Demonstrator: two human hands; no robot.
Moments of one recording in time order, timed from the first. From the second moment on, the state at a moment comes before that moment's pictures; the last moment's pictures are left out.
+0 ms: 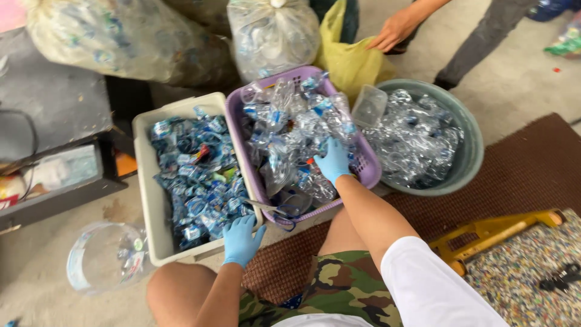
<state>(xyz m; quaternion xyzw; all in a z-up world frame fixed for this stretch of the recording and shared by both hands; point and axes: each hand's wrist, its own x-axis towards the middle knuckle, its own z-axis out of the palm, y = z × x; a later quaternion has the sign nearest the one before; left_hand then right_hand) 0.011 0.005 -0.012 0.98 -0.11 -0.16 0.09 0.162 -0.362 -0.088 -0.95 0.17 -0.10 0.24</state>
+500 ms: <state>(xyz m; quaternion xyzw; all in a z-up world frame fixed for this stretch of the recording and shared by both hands) 0.013 0.008 -0.005 0.97 -0.12 -0.19 0.14 0.149 -0.340 -0.077 -0.91 0.28 0.04 0.29</state>
